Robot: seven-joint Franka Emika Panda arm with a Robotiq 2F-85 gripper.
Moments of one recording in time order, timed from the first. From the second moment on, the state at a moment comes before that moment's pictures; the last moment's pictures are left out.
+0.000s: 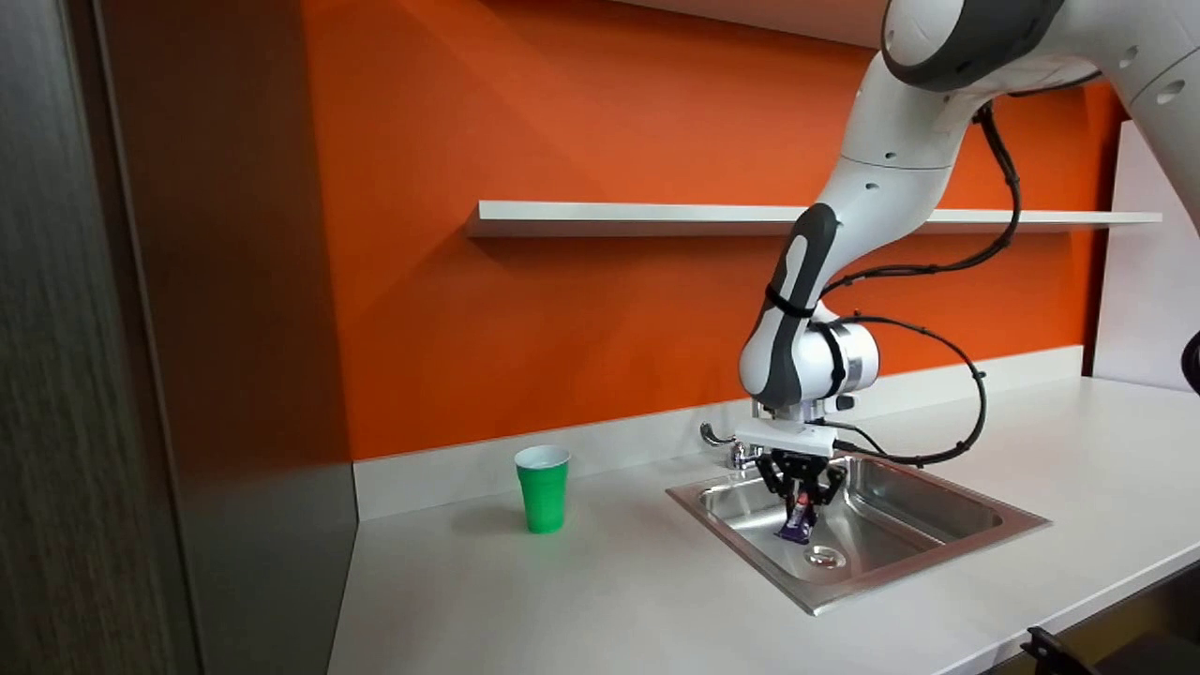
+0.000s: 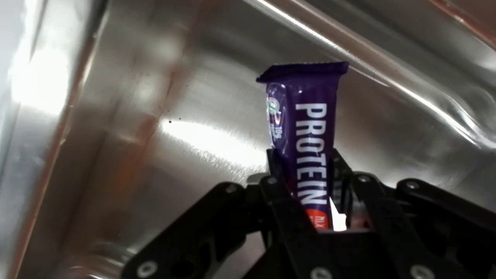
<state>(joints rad) 0.06 0.44 -0.20 -2.29 0.04 2.73 0.84</state>
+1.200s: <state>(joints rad) 0.06 0.74 -0.19 -2.11 0.17 2.78 0.84</state>
